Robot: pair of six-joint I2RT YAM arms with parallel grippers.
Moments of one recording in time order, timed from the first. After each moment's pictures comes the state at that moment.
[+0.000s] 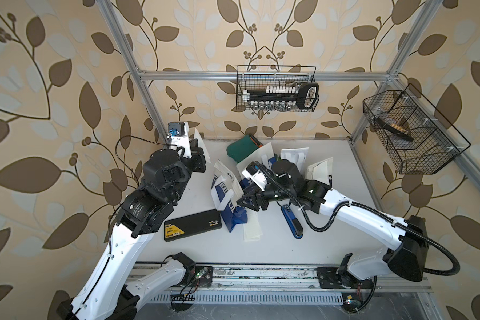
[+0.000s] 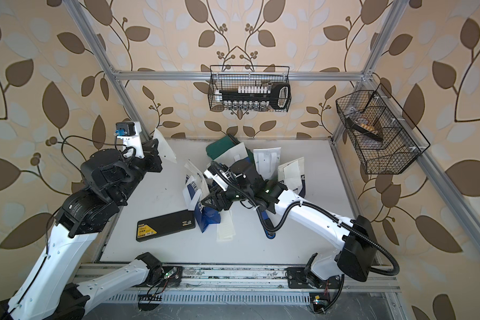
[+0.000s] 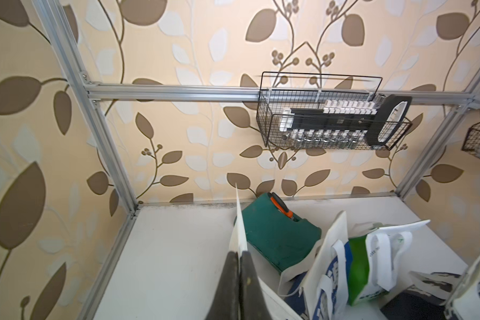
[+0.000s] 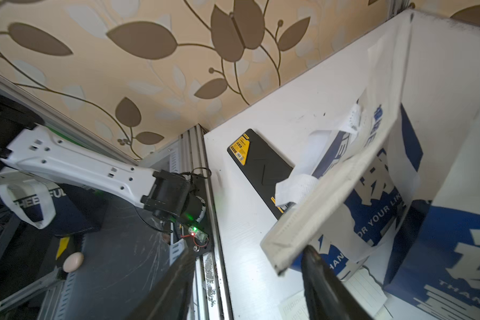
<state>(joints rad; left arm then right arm) -0.49 0.95 1.47 -0.65 -0.40 -0.09 0.87 1.48 1.27 -0.33 -0.45 0.20</state>
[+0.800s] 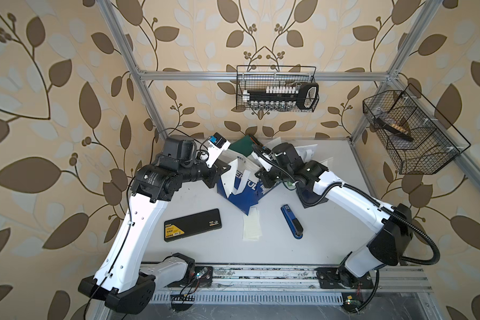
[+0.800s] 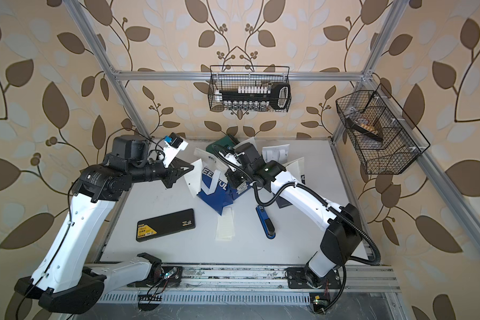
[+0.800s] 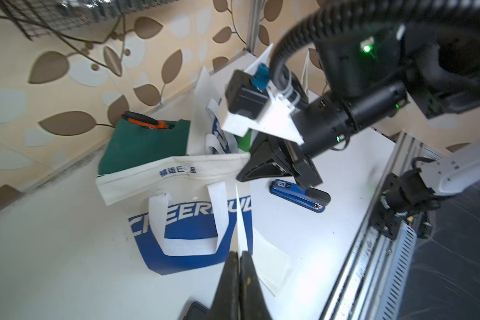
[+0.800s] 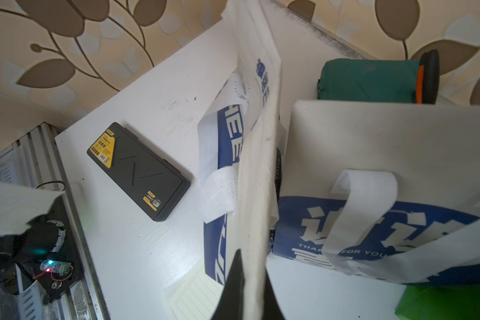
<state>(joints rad) -0.31 1.18 1.60 -1.08 0.54 0.26 0.67 1.60 1.48 -0.58 -0.19 0.02</state>
